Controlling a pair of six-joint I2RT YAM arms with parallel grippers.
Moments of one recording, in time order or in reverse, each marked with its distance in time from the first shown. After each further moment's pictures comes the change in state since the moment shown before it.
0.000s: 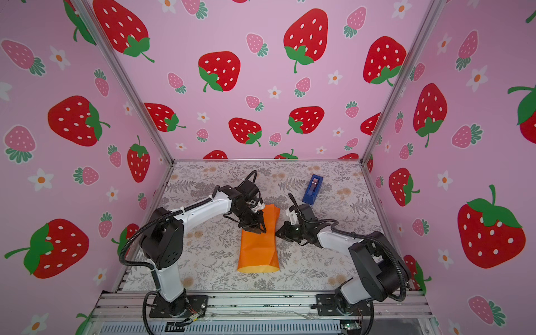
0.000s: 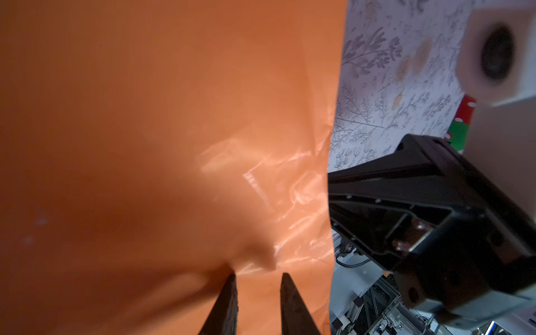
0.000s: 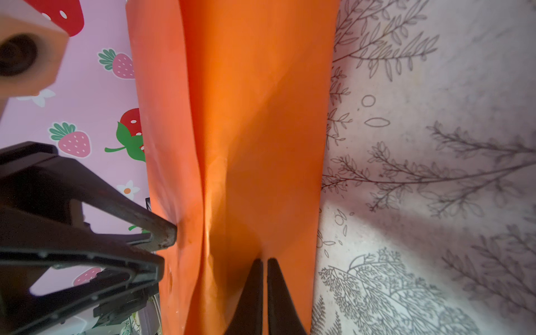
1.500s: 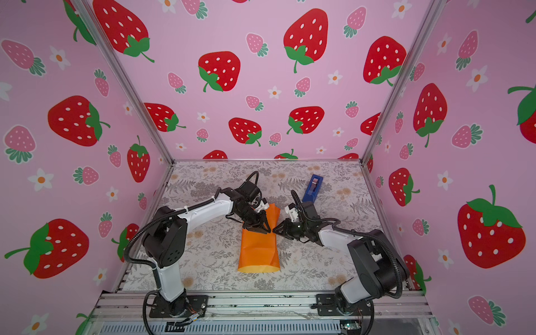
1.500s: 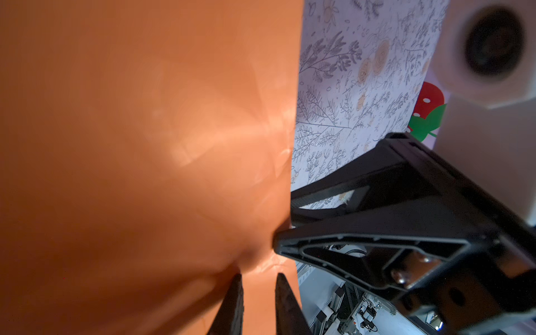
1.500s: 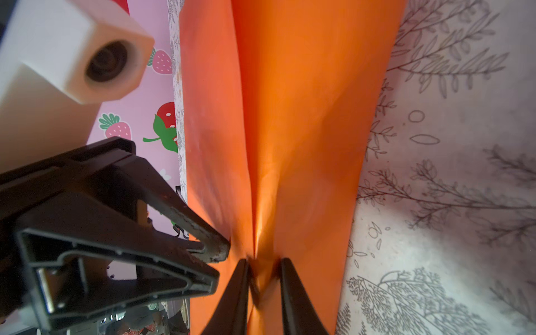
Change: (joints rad) left arm 0.000 0.019 -0.029 0.097 0.091 -0.013; right arm -0.047 0.022 0.006 0.076 -0.137 -0.006
